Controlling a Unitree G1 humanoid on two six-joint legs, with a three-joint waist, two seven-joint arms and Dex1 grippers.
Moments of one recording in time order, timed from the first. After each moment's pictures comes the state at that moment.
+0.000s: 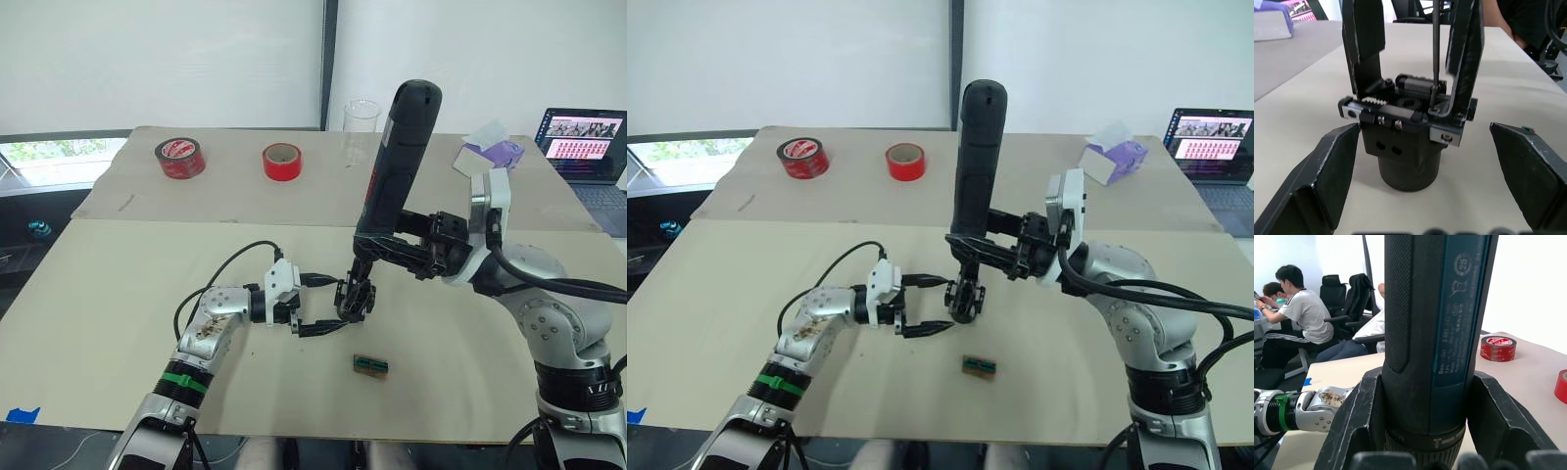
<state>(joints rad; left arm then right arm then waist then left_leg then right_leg) -0.44 0.32 -0.21 0.23 -0.28 0.00 -1.17 -0.47 -0.58 -0.09 -0.37 0.83 0.57 0.85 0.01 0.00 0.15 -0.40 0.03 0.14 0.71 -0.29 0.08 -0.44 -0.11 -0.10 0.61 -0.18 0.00</state>
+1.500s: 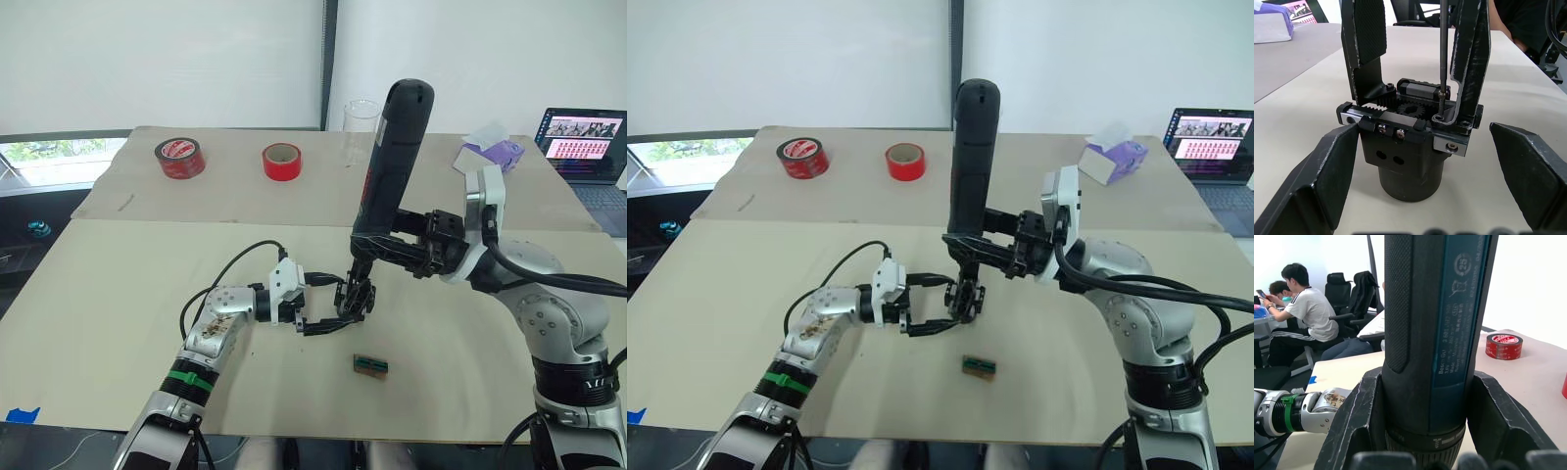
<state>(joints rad) -0.45 0.30 -0.22 0.23 -0.27 0.00 -1.15 -0.49 -0.57 -0.08 -0.36 0.83 0.60 0.87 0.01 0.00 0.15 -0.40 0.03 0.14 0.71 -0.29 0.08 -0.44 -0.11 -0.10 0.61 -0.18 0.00</state>
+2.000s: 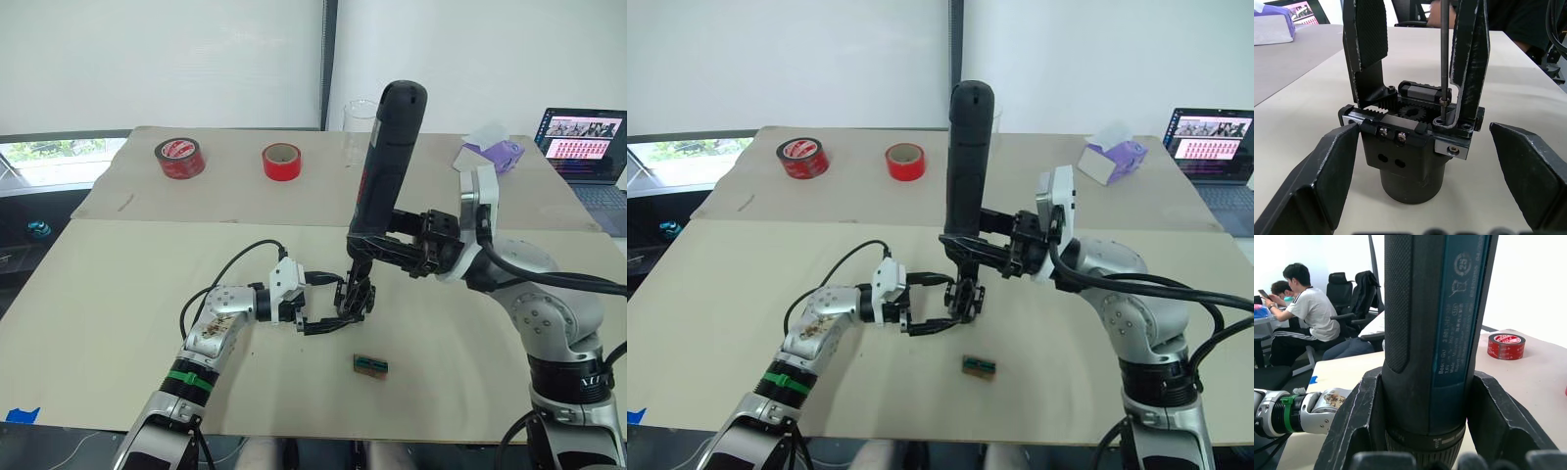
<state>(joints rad) -0.45 0.30 -0.22 0.23 -0.27 0.00 -1.15 -0.51 -0.56 -0.07 -0.35 0.82 0.60 0.87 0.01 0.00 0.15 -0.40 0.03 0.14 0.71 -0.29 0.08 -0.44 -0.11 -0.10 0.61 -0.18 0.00</state>
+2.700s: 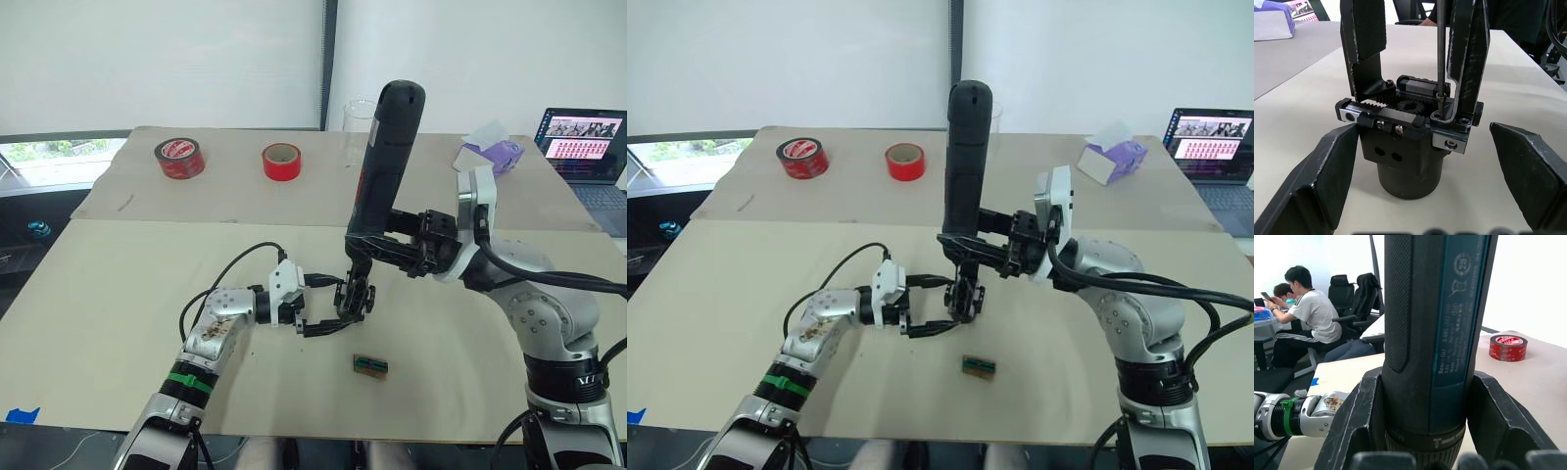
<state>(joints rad) -0.44 0.30 -0.22 0.23 -0.27 0.00 -1.15 -0.51 -0.54 -0.07 -0.34 0.81 0.60 0.88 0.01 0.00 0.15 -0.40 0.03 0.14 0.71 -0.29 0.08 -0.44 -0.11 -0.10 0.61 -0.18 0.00</state>
